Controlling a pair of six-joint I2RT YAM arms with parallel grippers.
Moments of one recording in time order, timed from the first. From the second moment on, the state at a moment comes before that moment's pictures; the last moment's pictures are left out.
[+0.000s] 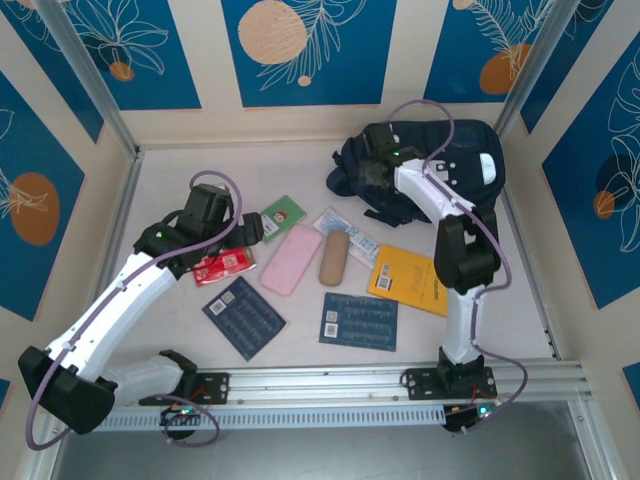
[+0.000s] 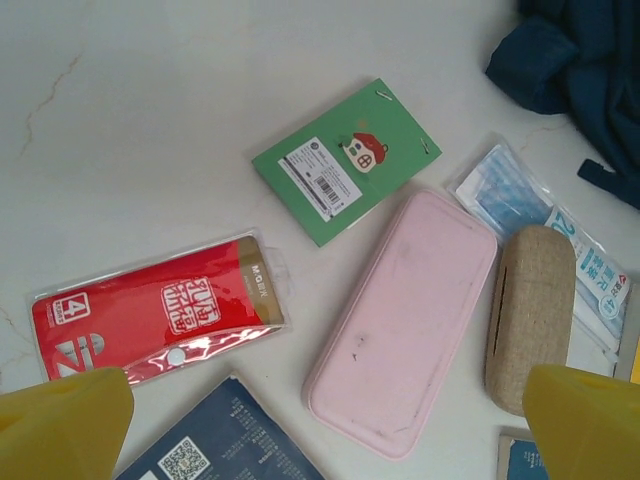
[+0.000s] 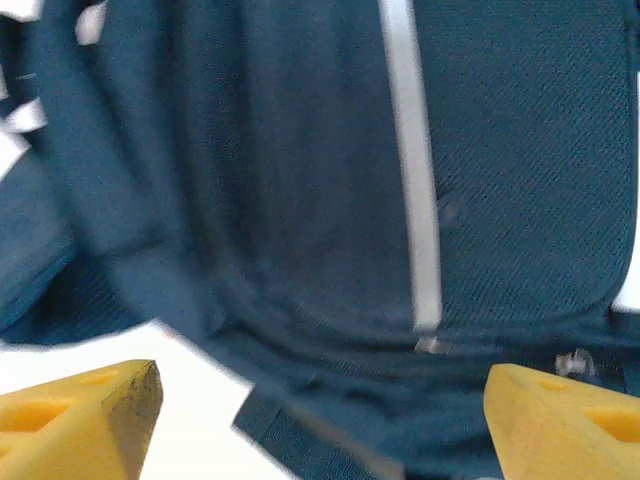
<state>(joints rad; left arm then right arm) -0.51 1.14 1.16 -0.86 -0.18 -0.56 0.31 2.07 1.80 -0.73 0.30 0.33</state>
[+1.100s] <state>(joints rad) -0.45 1.21 1.14 -0.78 0.03 -0.57 0.28 2.26 1.96 -0.76 0.20 0.21</state>
